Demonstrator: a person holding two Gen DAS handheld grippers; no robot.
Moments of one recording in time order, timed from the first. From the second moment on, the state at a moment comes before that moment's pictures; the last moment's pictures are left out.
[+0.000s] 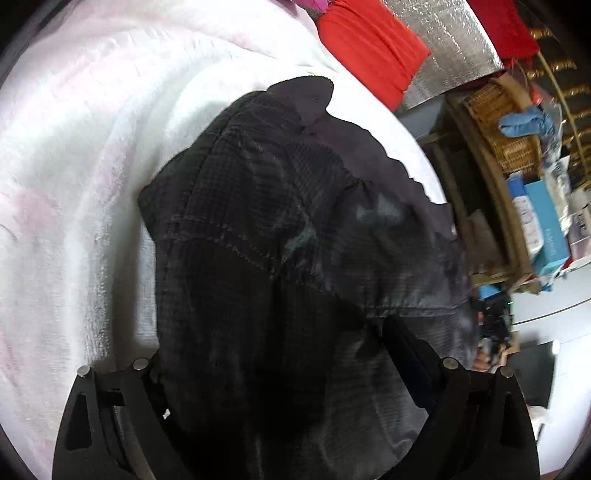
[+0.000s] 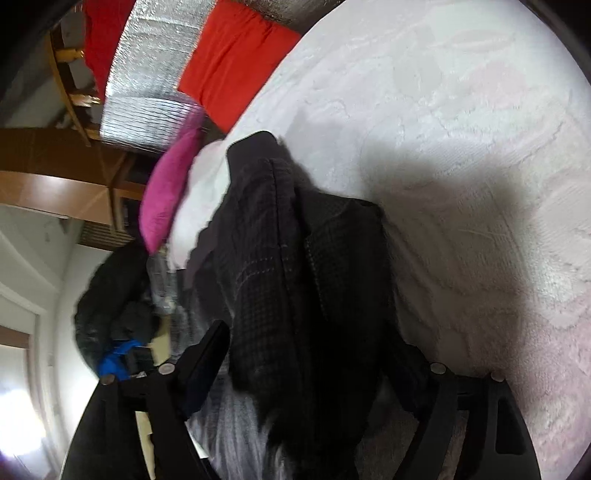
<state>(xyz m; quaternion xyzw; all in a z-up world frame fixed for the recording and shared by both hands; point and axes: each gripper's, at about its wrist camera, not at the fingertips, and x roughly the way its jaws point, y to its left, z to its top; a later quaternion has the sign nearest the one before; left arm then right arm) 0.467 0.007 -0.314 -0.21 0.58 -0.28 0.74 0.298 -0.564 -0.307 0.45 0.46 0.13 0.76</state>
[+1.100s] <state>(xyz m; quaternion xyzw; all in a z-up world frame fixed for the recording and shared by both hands) 0.451 -0.065 -0.297 -0.07 0.56 -0.19 0.81 0.331 -0.472 -0.291 0.30 0.51 0.14 0.80</state>
